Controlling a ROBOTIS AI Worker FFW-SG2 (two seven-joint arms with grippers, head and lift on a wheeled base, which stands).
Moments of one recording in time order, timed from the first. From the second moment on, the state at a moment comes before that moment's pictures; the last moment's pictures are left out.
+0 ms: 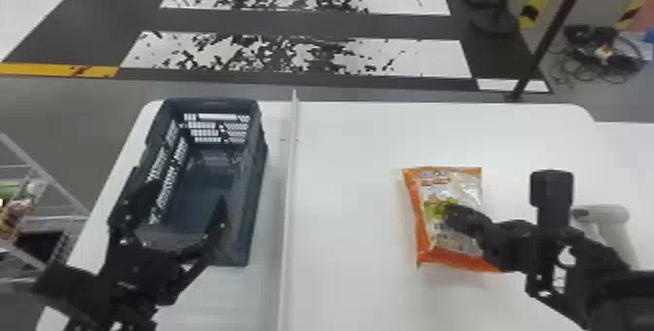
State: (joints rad) left arm 0.70 0.13 0.08 -2.00 0.11 -0.28 -0.21; right arm 0.30 -0.20 -0.07 -1.92 -0.19 0.75 0.41
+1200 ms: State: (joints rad) left arm 0.70 0.13 0.08 -2.00 0.11 -0.28 -0.21; right arm 0.34 -0.20 -0.09 -1.98 -0.17 0.72 0.43
